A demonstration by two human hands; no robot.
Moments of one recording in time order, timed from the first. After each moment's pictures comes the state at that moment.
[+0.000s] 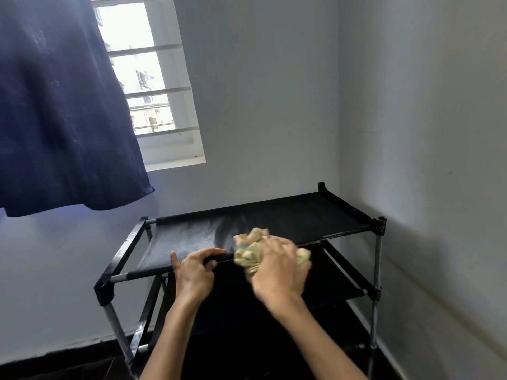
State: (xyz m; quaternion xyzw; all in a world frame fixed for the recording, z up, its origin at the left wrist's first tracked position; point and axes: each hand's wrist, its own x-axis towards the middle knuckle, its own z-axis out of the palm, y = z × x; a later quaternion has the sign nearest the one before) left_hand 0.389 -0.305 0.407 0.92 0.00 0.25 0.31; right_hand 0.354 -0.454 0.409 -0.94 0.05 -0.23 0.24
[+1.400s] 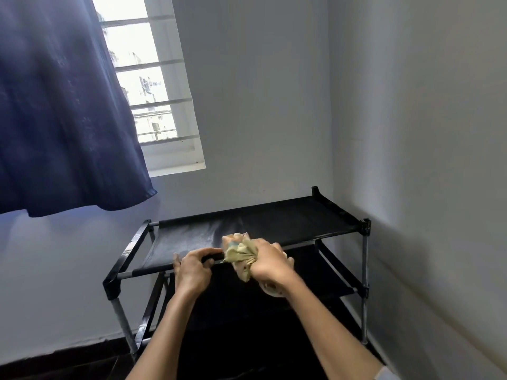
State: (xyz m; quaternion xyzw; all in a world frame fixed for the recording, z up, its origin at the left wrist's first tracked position) left_hand 0.381 -0.305 0.412 0.92 0.03 0.19 0.33; right_hand 0.353 -0.474 0.434 -0.93 -0.06 -0.06 0.36
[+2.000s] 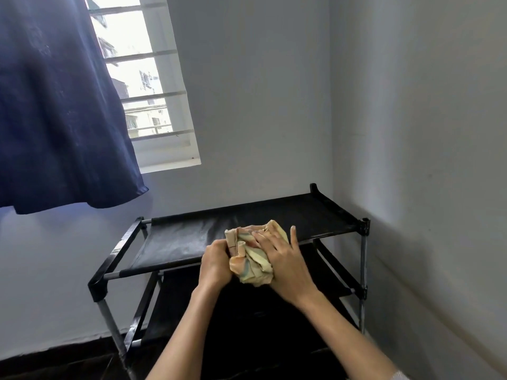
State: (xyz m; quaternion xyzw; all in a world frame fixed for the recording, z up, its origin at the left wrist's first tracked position) left_hand 0.388 -0.363 0.419 0.91 -0.02 0.17 0.37; right_hand 0.384 -0.520 0.381 -0.90 -0.23 -0.32 0.18
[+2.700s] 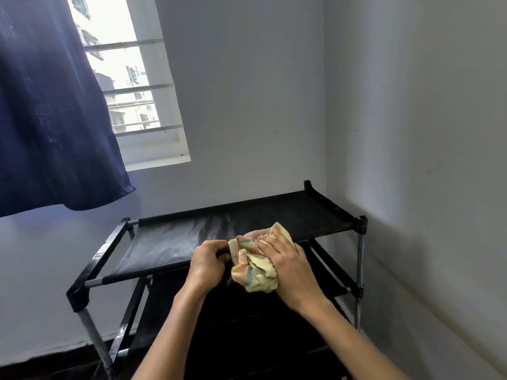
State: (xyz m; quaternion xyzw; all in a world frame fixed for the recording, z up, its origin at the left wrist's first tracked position) left_hand 0.397 -0.354 0.417 0.91 -0.08 0.14 0.39; right_hand 0.372 -0.530 0.383 -0.91 -0.19 -0.28 0.22
